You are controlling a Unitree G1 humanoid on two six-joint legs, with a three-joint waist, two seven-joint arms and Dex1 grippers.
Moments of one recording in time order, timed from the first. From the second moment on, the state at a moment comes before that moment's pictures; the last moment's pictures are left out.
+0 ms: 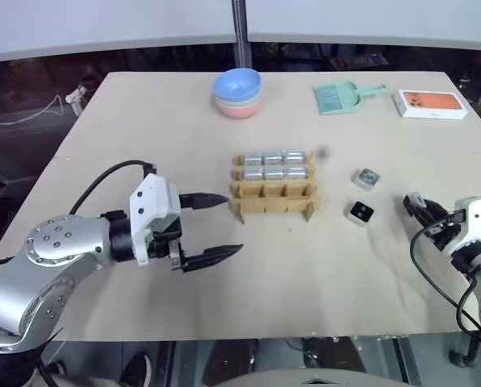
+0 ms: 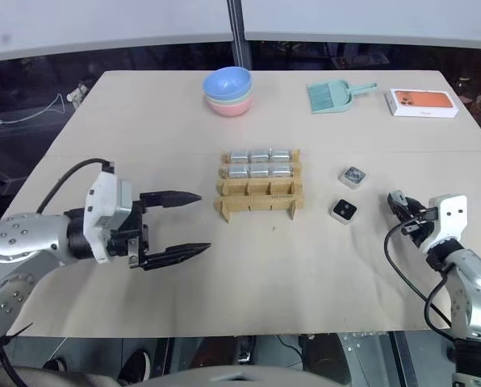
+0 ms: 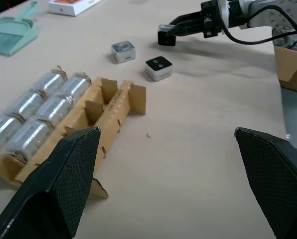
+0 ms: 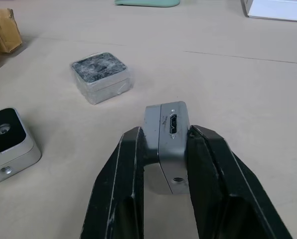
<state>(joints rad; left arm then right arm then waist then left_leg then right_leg) -0.03 0.95 0.25 -0.66 -0.77 0.58 -0.96 0.01 -0.51 -0.37 0.02 0.41 0.17 0.58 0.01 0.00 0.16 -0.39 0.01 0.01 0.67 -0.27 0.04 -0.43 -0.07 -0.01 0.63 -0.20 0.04</state>
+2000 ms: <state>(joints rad) 0.24 0.98 0.70 -0.45 -0.70 0.52 -1.17 -0.95 -0.20 0.33 0.68 0.15 -0.04 1.20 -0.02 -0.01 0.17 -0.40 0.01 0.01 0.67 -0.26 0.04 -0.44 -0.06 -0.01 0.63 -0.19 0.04</state>
